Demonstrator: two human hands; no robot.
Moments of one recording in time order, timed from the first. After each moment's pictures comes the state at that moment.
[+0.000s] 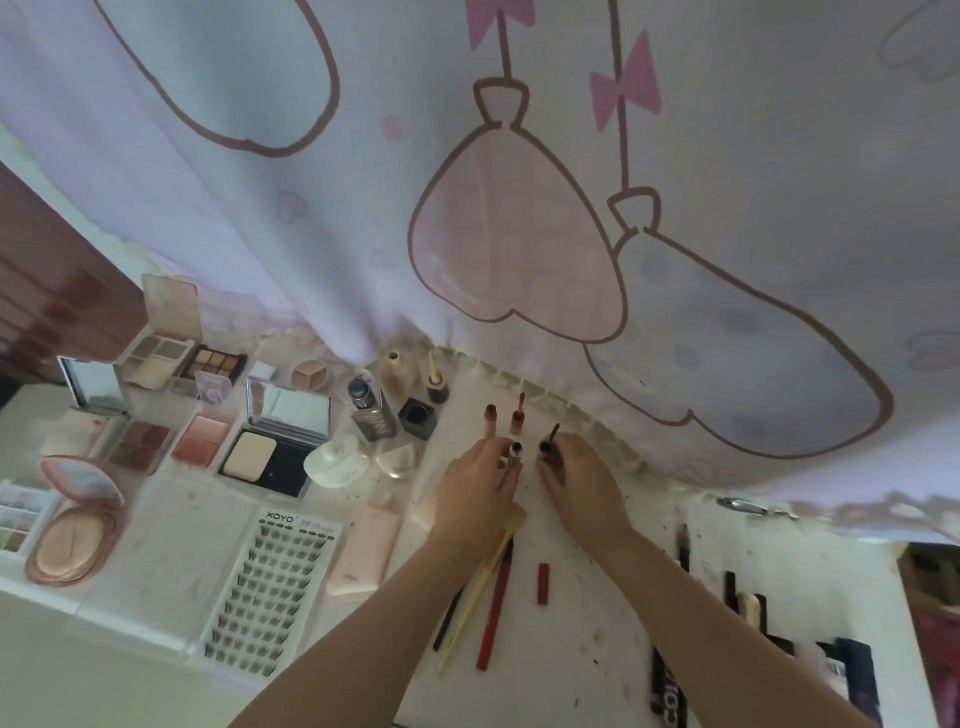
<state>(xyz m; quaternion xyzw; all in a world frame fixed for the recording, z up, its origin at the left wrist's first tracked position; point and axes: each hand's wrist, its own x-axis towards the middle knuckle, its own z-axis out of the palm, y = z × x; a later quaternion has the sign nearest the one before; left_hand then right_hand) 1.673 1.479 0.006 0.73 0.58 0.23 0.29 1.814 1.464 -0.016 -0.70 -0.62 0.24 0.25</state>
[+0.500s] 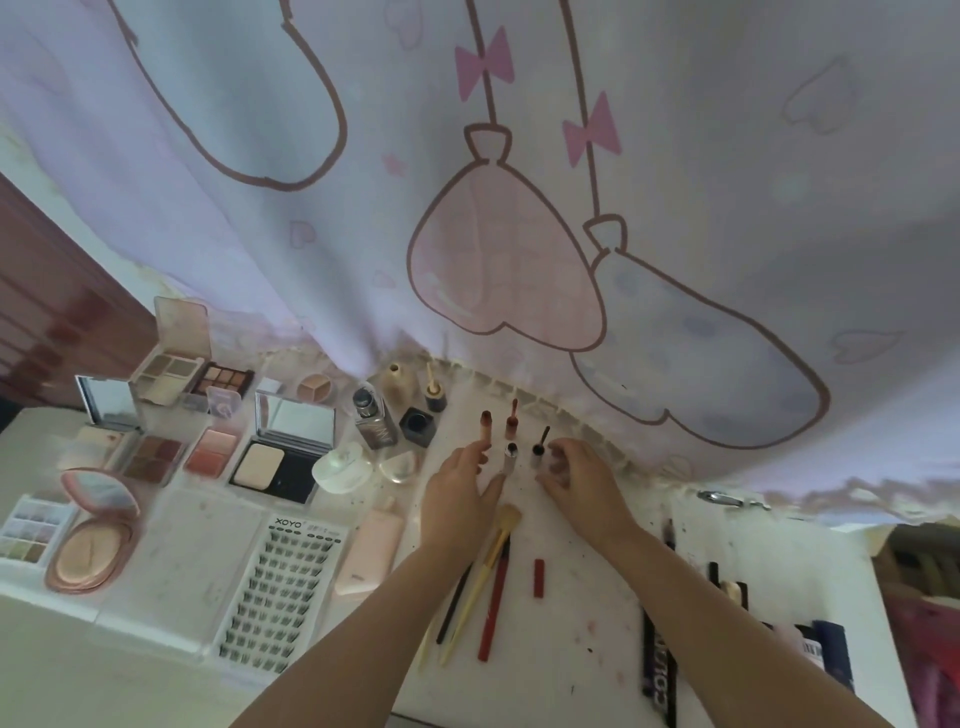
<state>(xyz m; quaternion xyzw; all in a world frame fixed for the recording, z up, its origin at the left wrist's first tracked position) 1.659 1.473 0.016 0.70 0.62 0.20 0.29 1.822 1.455 0.000 -0.72 -0.58 0.31 0.25</state>
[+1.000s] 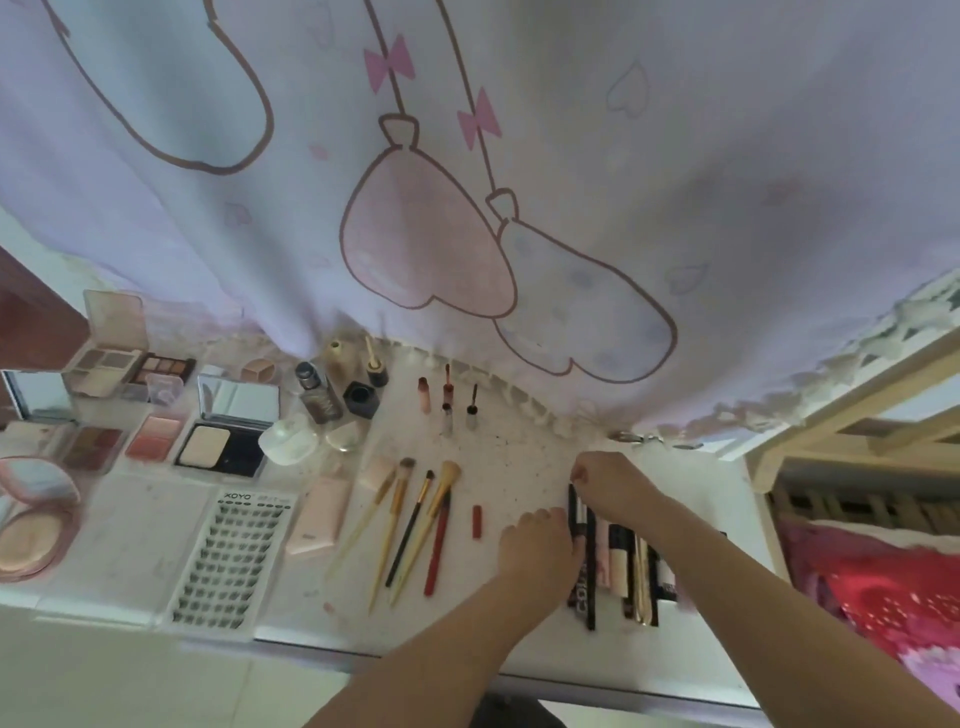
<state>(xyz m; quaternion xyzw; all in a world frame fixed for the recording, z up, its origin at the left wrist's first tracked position) 1.763 1.356 0.026 0.83 0.48 -0.09 0.27 1.892 1.385 0.046 -0.79 -0.54 0.29 -0.04</state>
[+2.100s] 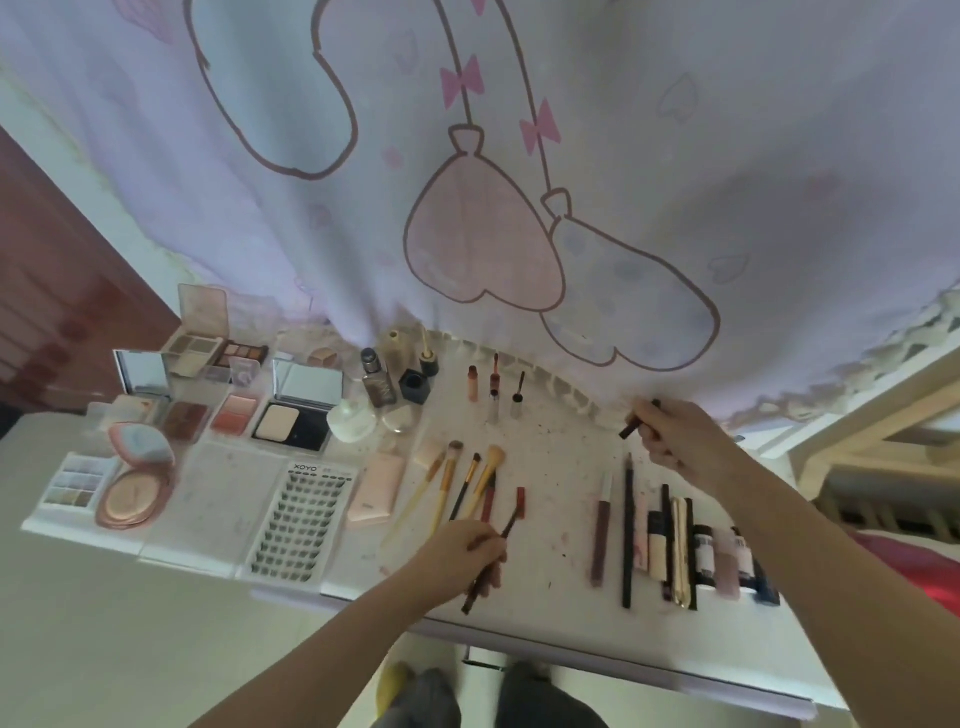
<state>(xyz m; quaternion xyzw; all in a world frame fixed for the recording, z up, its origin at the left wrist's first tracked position) 1.624 1.358 0.070 0.64 0.50 0.01 0.59 1.891 1.381 0.121 -0.69 -0.26 0.54 0.41</state>
